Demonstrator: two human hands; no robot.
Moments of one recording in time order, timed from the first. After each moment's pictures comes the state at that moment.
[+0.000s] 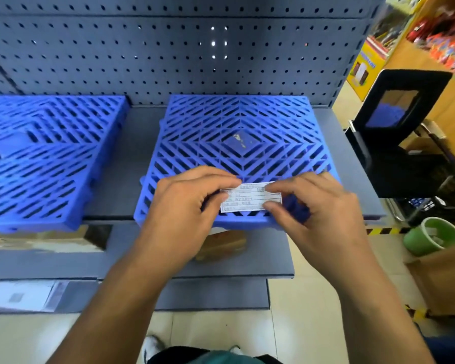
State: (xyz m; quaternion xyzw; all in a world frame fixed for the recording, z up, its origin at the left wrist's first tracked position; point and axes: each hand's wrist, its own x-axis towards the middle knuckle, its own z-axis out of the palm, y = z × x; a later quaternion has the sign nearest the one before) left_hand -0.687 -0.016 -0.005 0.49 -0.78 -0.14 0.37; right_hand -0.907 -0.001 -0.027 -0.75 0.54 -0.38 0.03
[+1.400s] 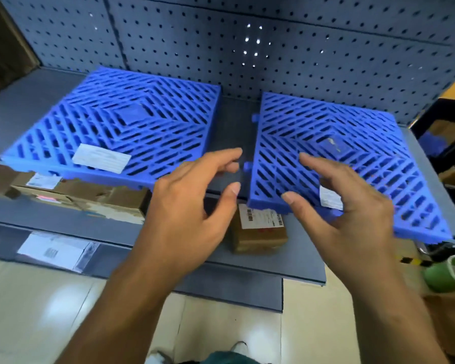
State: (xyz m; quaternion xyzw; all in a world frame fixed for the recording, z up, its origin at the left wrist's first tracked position) left_hand -0.558 0.048 0.014 0.56 -0.68 -0.15 0.45; right_hand -0.779 0.028 0.006 -0.74 0.52 -0.42 0.09
